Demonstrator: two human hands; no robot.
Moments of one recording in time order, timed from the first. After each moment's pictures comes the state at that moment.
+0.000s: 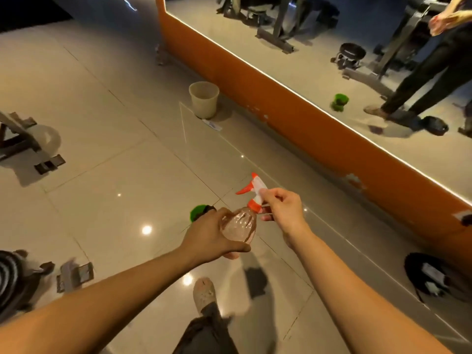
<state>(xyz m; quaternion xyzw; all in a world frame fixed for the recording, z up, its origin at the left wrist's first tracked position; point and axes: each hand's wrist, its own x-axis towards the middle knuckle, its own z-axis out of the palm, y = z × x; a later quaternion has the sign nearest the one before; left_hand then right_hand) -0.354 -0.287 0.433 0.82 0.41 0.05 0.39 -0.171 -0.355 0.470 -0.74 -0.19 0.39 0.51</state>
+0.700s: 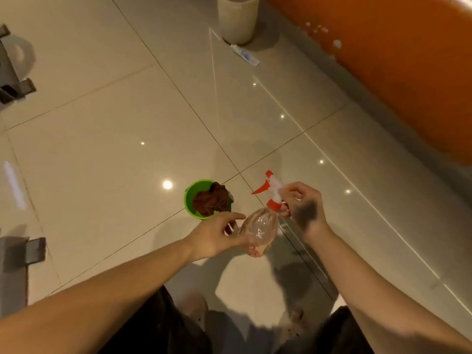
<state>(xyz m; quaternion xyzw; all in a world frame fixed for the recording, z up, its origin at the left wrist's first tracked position) -0.230 -0.133 -0.003 0.75 0.43 -0.04 0.51 -0.001 -0.186 0.007 -0.74 -0.24 0.45 0.44</state>
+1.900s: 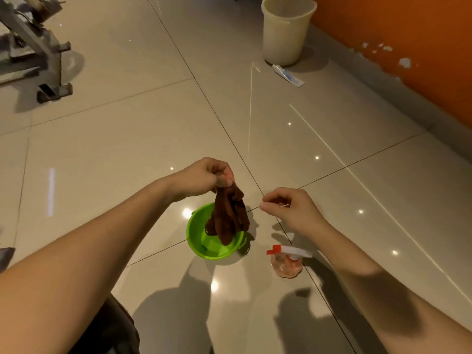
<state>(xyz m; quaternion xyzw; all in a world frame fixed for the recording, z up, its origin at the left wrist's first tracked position) -0.239 0.058 -0.130 0.68 0.48 0.08 0.55 -0.004 -0.055 -0.180 -0.64 -0.52 0.47 0.32</state>
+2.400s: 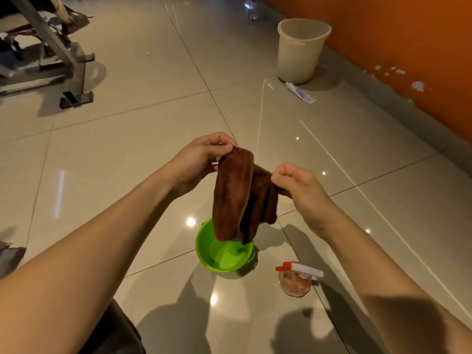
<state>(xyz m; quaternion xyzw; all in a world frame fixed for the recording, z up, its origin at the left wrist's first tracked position) -0.255 0.068 -0.079 0.56 0.43 0.31 0.63 -0.032 -0.020 -0.107 -0.54 -0.52 0.51 0.42</state>
